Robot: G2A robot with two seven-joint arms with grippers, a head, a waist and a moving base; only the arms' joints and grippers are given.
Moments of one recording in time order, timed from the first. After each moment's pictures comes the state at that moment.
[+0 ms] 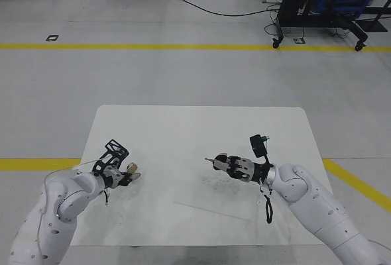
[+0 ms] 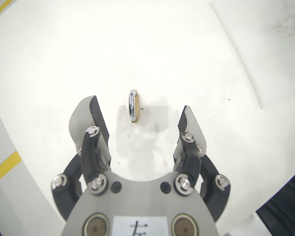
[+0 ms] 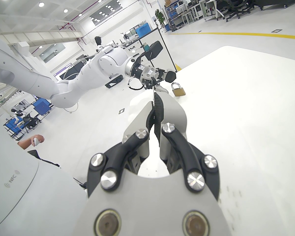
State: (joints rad) left arm 1.47 -0.99 -1.47 -1.74 1.02 -0.49 -0.81; right arm -1.20 -1.02 0.98 -1.38 -0.34 -1.00 0.23
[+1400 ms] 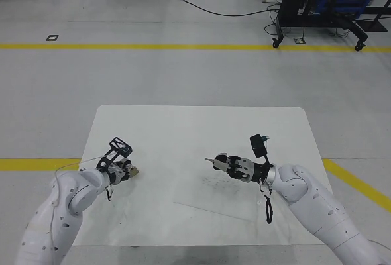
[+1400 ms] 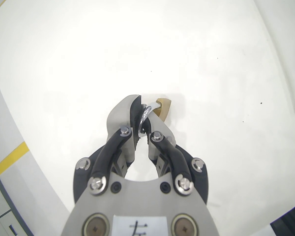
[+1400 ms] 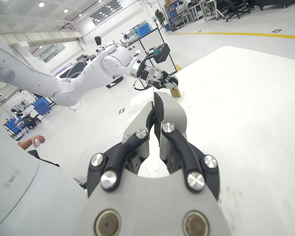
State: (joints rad) left arm 1.40 -0.99 -1.39 -1.70 1.10 -0.40 -0.84; right arm -1.20 -1.02 0.98 -1.38 -0.34 -1.00 0.23
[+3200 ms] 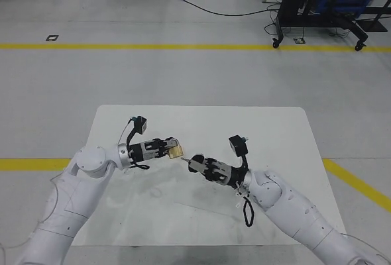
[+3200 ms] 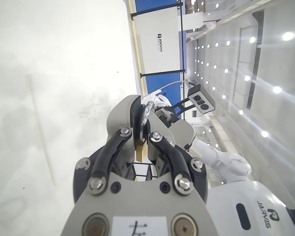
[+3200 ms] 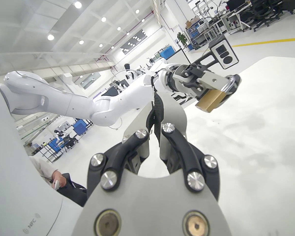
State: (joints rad) left arm 1.04 -1.07 -1.14 -1.32 -0.39 -0.10 -1.00; right arm -1.14 -1.13 0.77 -1.38 -0.13 -0.97 0.13
